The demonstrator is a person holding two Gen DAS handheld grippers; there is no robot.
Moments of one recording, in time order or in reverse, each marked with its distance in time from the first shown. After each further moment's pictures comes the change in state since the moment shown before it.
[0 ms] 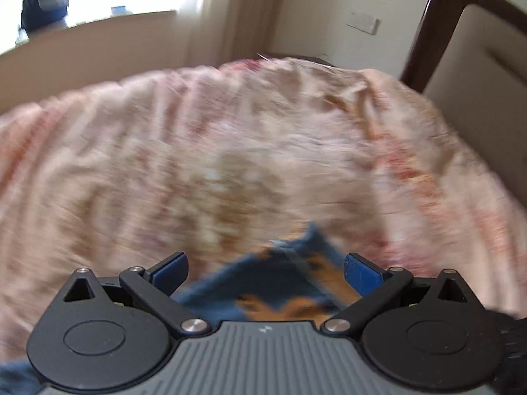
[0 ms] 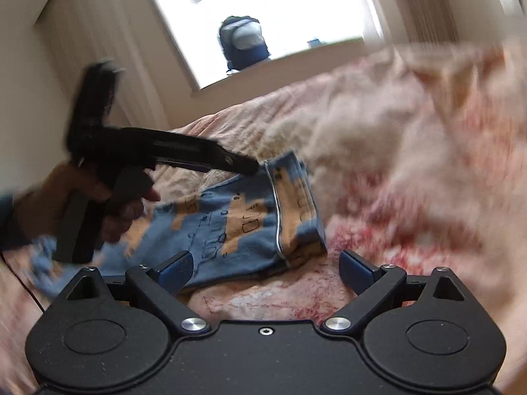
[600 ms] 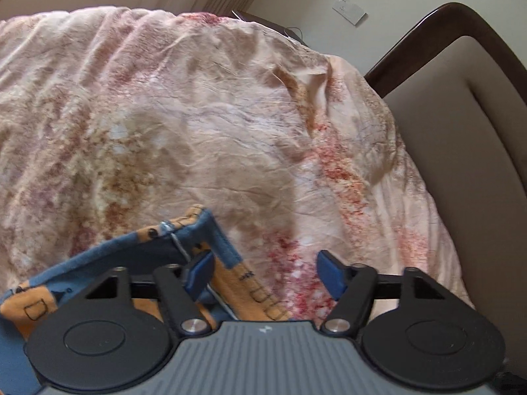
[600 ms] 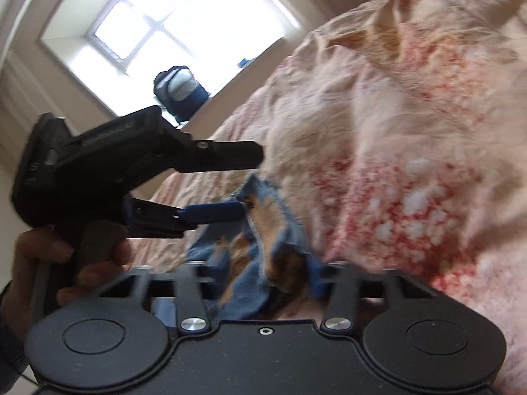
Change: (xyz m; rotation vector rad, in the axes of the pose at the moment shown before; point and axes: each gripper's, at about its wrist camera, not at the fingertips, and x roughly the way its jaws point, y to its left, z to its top) left arm 0.026 -0.017 0.022 -0.201 0.139 -0.250; right arm 0.010 -0.010 -0.009 0.305 -0.140 -0.107
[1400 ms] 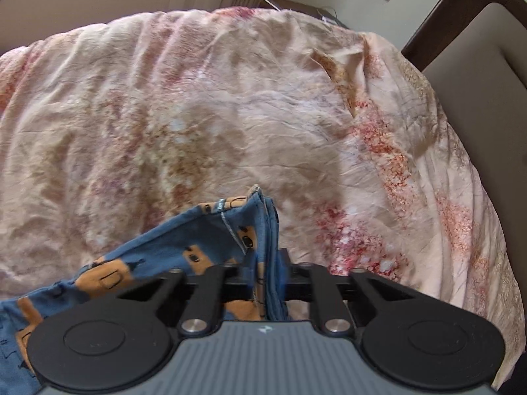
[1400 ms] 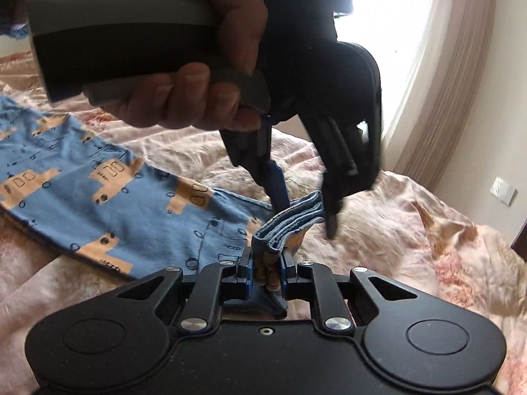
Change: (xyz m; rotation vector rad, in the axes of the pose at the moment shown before) left arm -0.032 -0.004 -0.011 0.055 0.064 0.228; right arm 0.009 0.121 -0.087 -1.076 -0.114 -0.254
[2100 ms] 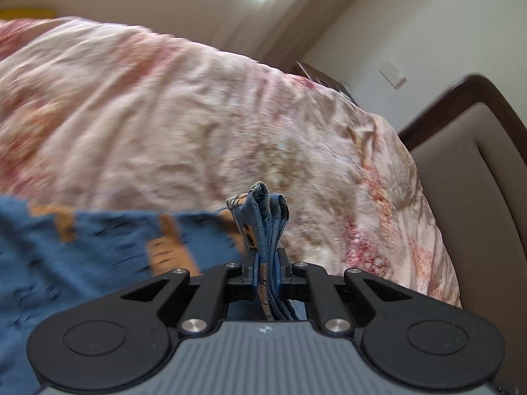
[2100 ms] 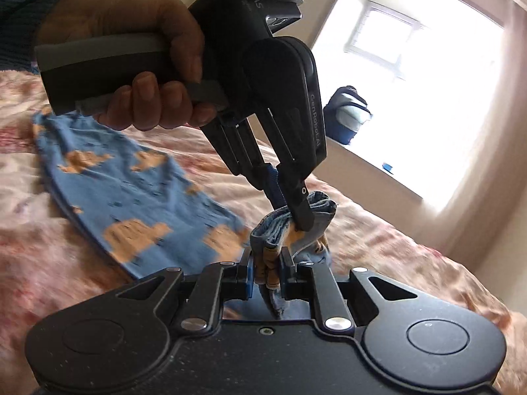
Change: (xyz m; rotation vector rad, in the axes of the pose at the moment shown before) left arm -0.123 0.130 -0.089 -0.251 -0.213 -0.123; right arm -0.045 0.077 0.052 -0.211 -0.157 0.234
